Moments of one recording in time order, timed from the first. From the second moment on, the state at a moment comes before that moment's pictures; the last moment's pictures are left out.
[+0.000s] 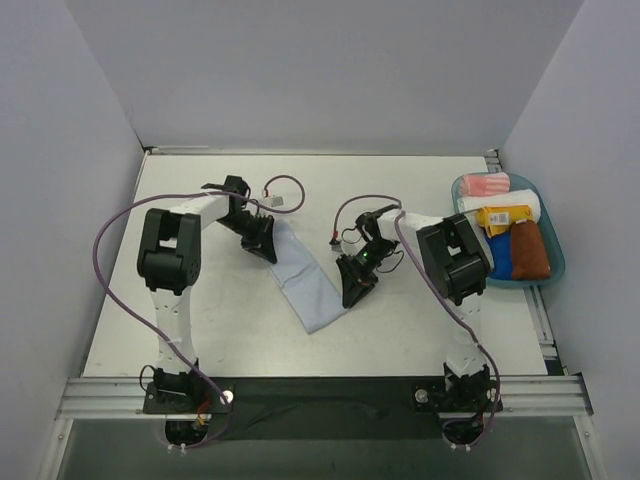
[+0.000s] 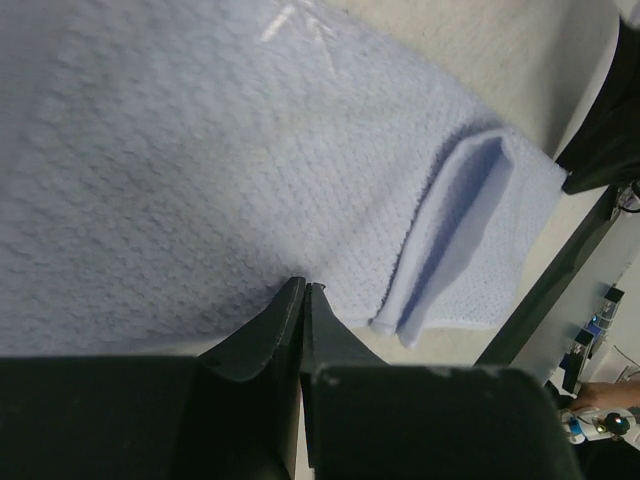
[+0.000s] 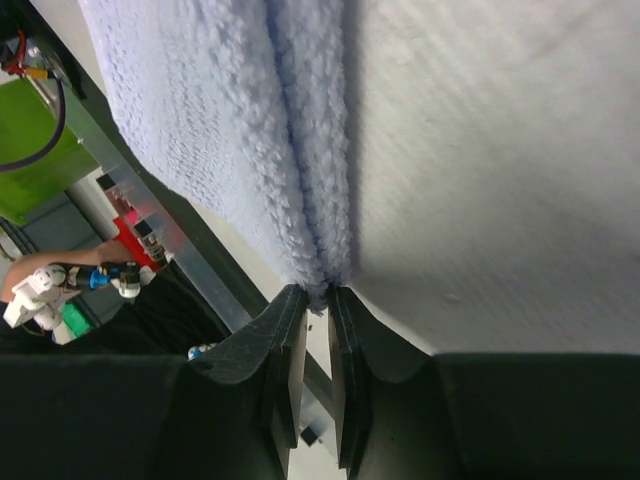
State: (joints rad) left arm -0.20 2.15 1.53 -0.86 0.72 0.21; right arm 0.45 2.13 1.35 -0.97 -0.79 -0.16
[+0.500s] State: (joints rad) left arm -0.19 2.34 1.86 -0.86 0.82 0.17; right arm 0.52 2.07 1.29 -0.99 -0.93 -0.17
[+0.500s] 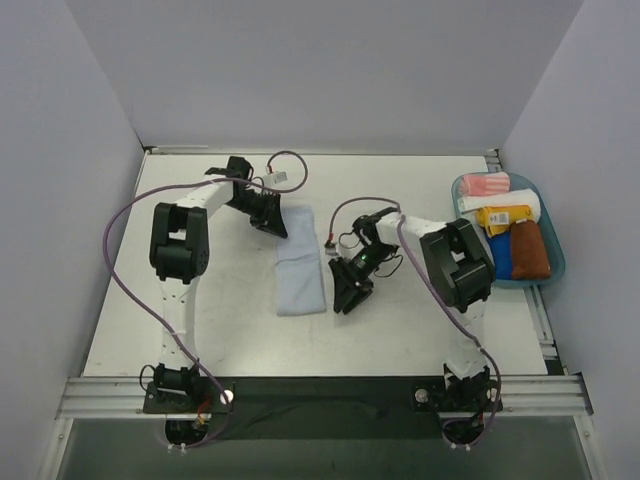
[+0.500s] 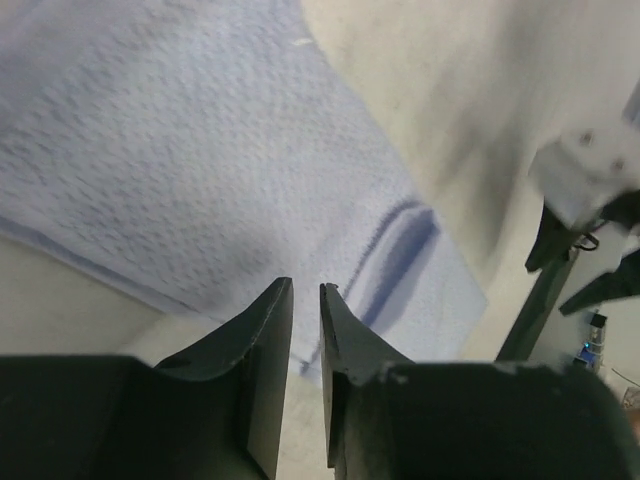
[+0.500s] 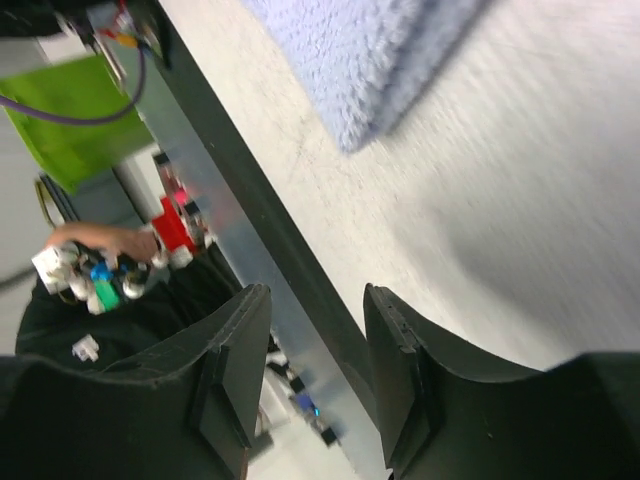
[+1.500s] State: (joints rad) left arm -0.85 1.42 0.83 -0.45 0.18 0.70; right arm 0.56 2.30 1.65 -0.59 -0.84 0.26
